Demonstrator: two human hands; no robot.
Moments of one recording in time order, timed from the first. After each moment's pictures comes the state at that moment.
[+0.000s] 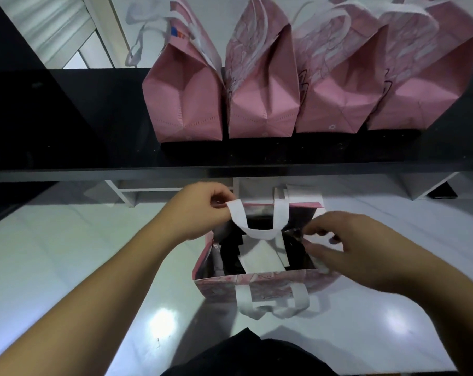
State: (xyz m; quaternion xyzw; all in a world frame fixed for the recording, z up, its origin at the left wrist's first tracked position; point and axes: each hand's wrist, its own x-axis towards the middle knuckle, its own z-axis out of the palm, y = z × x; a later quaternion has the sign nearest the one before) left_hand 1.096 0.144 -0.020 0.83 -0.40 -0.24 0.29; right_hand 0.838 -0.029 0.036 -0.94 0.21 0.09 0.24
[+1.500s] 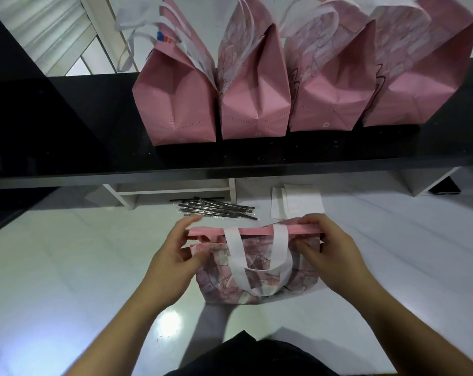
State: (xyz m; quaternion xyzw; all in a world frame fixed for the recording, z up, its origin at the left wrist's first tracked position) left_hand 1.040 0.218 -0.077 0.76 -0.25 -0.29 0.53; right_hand 0.832 -0.030 -0.075 -0.82 0.30 -0.17 0.45
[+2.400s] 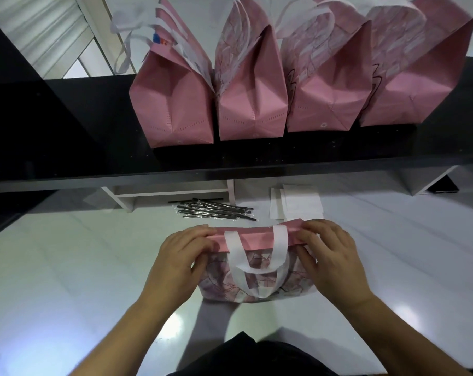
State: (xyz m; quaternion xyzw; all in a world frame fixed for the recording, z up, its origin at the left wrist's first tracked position) left_hand 1.045 0.213 -0.093 0.79 -0.53 0.02 0.29; right_hand 0.822 -0.033 -0.117 -0.94 0.18 -0.27 0.09
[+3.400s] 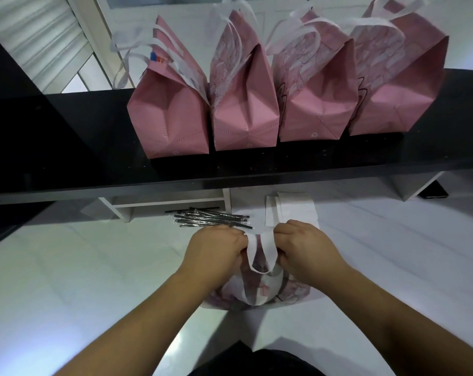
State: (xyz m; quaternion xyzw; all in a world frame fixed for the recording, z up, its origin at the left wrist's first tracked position) left_hand 1.020 0.130 -0.046 0.80 -0.60 0.03 0.05; right_hand 0.869 -0.030 -0.058 -0.99 0.09 -0.09 0.11
